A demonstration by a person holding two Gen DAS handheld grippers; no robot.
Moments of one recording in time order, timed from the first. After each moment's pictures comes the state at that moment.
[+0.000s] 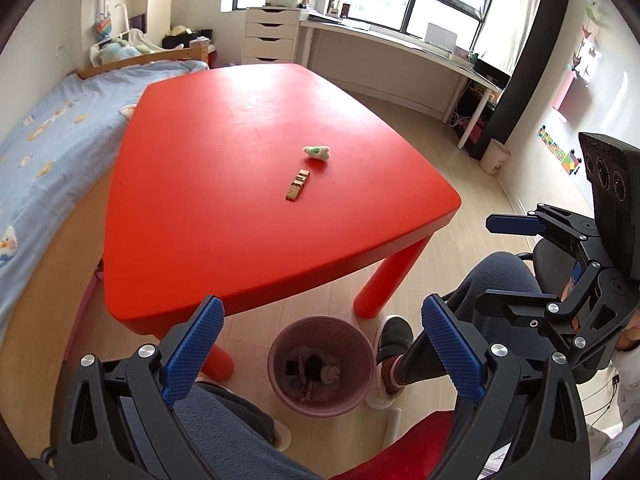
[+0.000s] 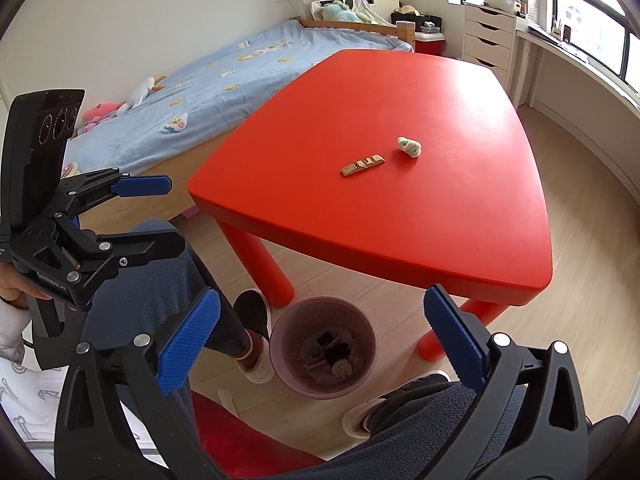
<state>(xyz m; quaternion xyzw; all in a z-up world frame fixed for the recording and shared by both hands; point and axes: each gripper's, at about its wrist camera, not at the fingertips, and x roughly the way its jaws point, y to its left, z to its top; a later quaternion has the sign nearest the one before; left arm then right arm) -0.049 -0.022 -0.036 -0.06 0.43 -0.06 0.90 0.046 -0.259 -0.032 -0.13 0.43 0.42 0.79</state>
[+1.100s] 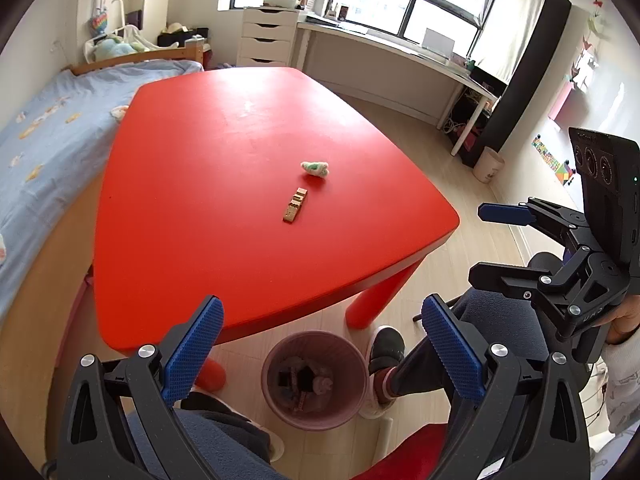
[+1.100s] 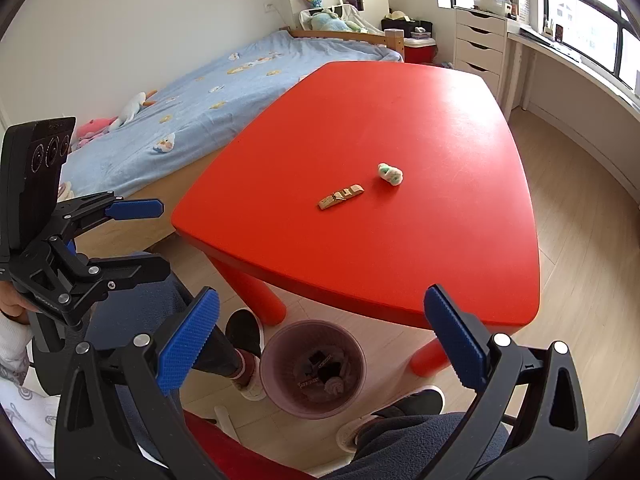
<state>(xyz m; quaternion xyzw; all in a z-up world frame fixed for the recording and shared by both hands) -0.021 -0.011 -0.030 -0.08 0.43 -0.08 0.90 0.087 -0.252 -0.018 -0.11 0.42 0.41 0.80</state>
